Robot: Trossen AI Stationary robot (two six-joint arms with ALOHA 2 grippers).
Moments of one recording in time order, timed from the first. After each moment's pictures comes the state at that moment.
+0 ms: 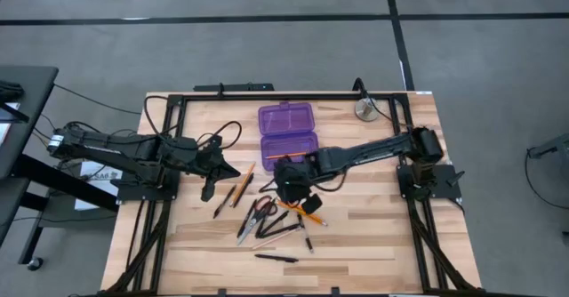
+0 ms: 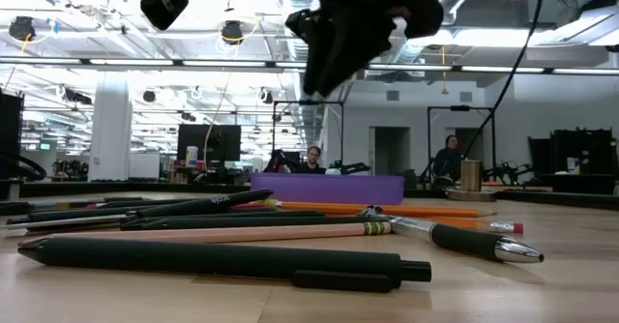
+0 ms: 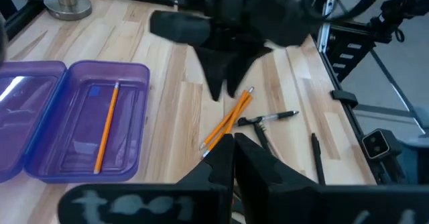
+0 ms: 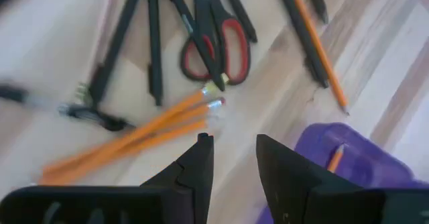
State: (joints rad) left arm -0.14 0.86 0.78 -0.38 -0.04 -0.23; right arm 0.15 1.95 1.65 -0.83 0.00 -0.60
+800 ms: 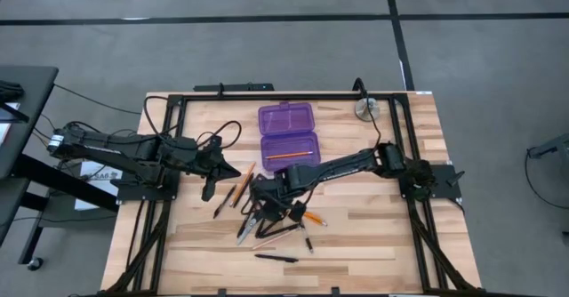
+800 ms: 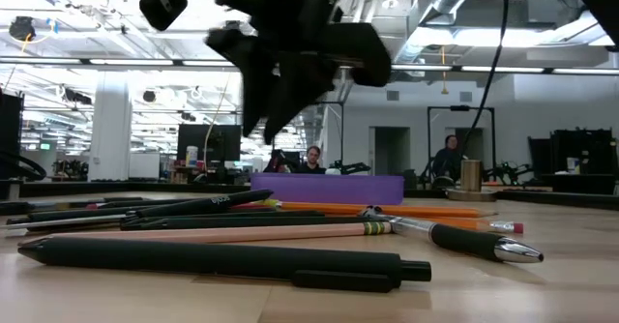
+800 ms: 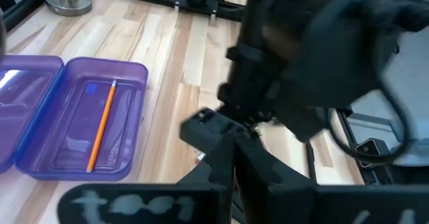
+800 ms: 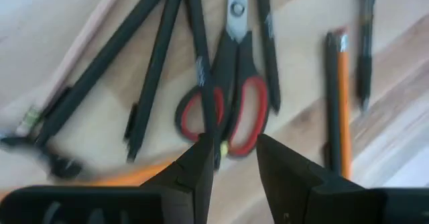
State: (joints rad) left arm -0.14 0.86 0.78 -0.37 -0.04 -0.28; right arm 0.20 2.28 1.99 -0.92 0.00 -0.88
